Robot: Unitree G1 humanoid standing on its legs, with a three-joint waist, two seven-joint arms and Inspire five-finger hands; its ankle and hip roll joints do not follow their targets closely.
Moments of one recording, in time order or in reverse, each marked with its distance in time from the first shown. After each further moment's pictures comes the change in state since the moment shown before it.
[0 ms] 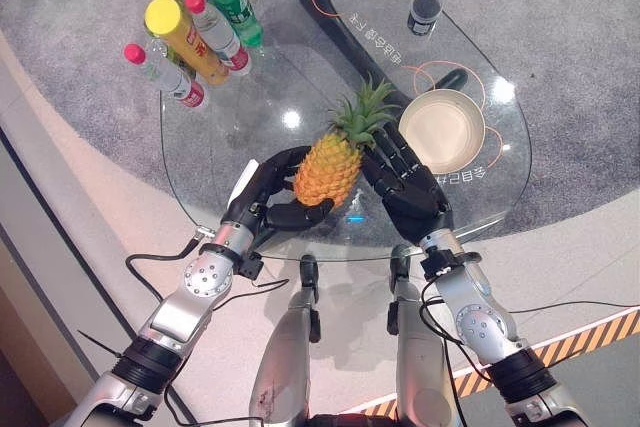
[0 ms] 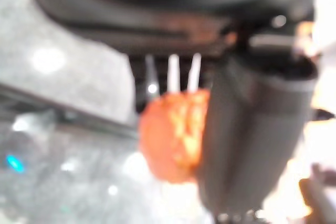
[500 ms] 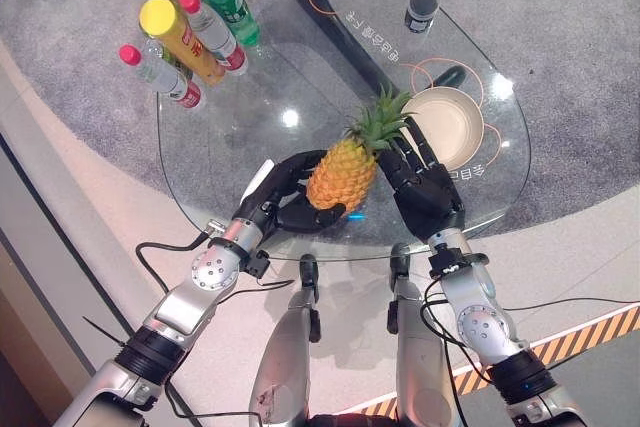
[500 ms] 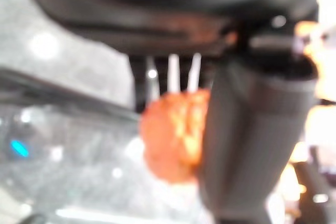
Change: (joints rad) left arm -0.044 0.005 -0.042 0.001 0.001 0.023 -0.033; right arm 0.004 0.032 -0.004 0.019 0.067 -0.094 -0.035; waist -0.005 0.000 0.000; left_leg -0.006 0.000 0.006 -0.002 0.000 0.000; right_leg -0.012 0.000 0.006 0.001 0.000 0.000
